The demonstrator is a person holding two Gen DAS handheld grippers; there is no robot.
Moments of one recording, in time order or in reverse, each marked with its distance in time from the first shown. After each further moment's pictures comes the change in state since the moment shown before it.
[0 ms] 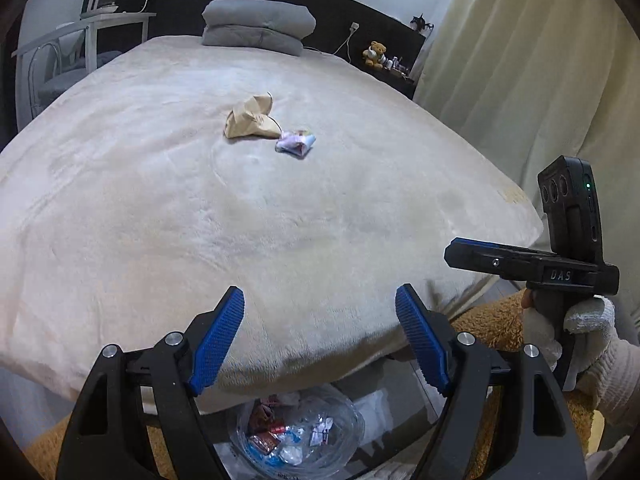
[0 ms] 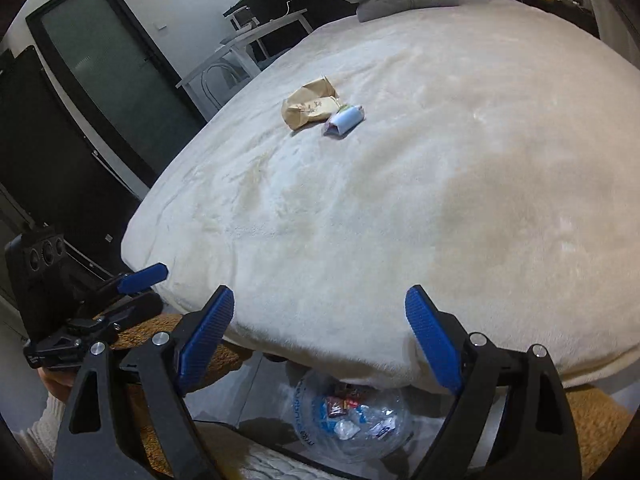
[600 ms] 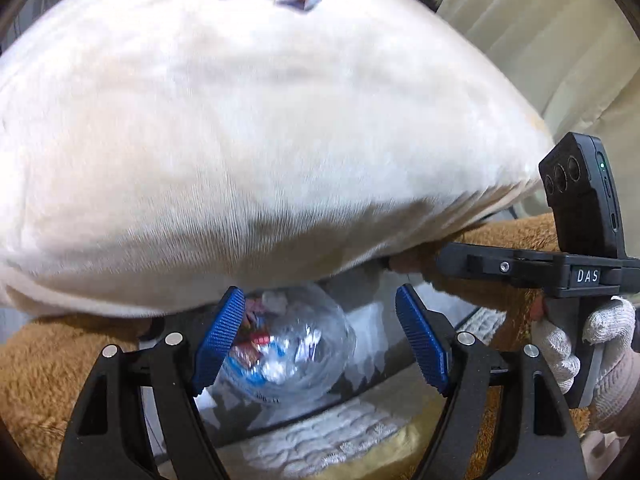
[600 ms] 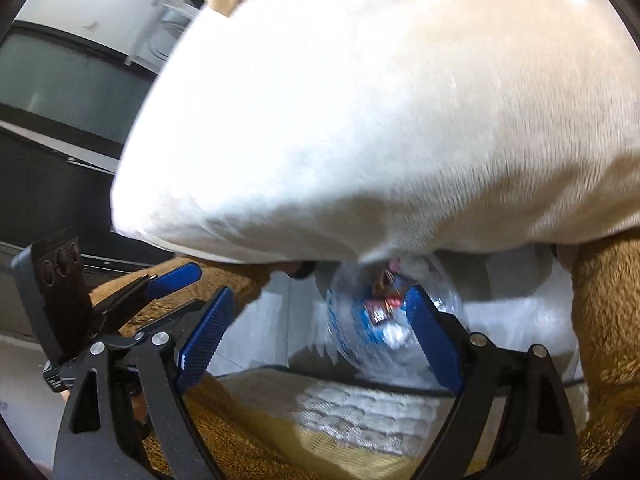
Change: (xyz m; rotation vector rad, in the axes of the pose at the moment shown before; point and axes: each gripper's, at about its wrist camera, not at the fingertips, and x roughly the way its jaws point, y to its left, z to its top) left arm 0.050 -0.011 -0.067 -0.061 0.325 -0.014; right arm 0.035 -0.015 -0.089 0.299 0.257 0.150
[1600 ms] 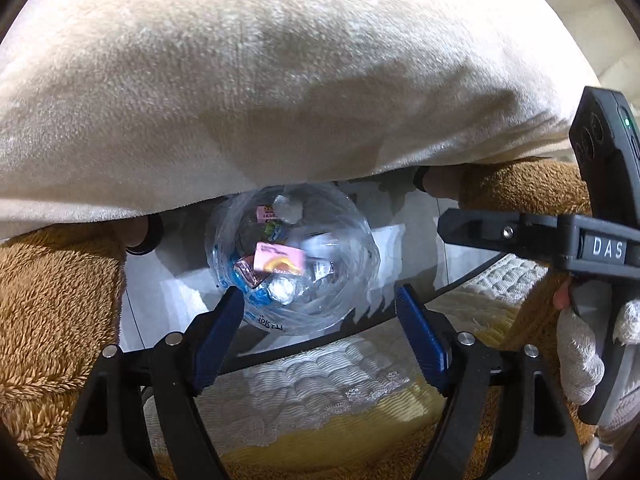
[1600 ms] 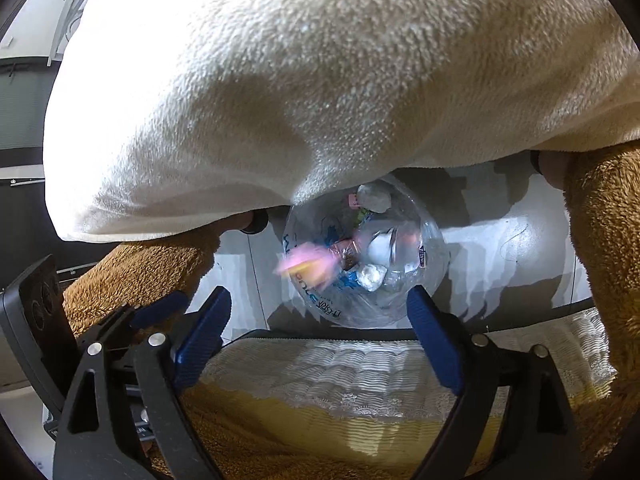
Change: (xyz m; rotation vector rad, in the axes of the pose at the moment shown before) left arm 0.073 0.012 -0.028 -0.123 0.369 0.072; right arm 0.071 -0.034 -0.014 0.232 0.280 -0.185
